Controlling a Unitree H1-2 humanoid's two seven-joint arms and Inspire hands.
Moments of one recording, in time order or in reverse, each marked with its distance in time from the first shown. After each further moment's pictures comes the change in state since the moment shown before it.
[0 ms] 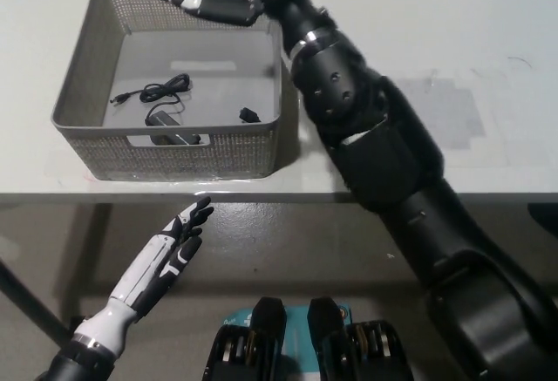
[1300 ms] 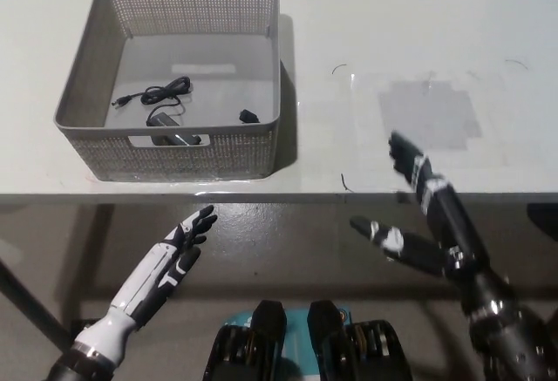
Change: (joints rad) left_arm 0.033 -0.001 0.001 0.027 -0.034 -0.066 -0.027; right_arm 0.953 -0.128 -0.119 -0.654 0.383 0.037 0.218
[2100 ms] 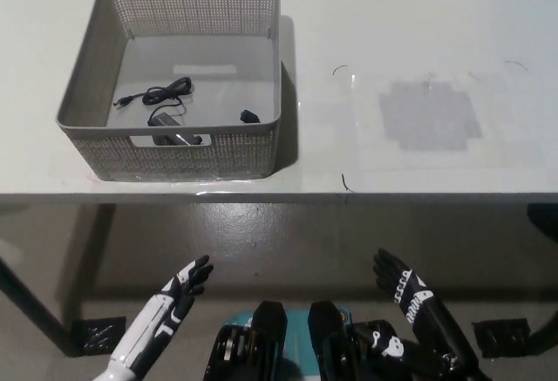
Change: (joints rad) left_arm 0.131 -0.035 0.012 0.051 -0.012 -0.072 0.003; right_arm 0.171 -0.012 0.031 0.229 0.120 -0.231 0.098
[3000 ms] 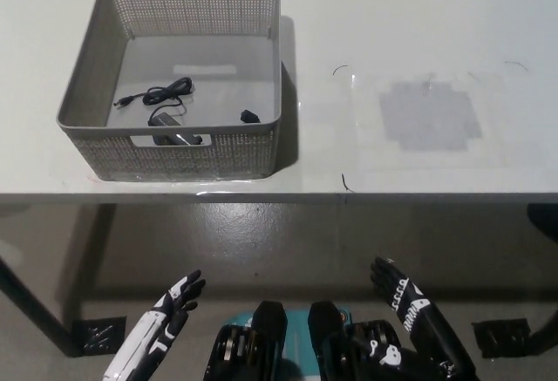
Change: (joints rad) left_arm 0.039 -0.009 0.015 0.000 -0.011 -0.010 0.006; right_arm 0.008 0.001 0.006 0.029 -0.002 -0.024 0.006
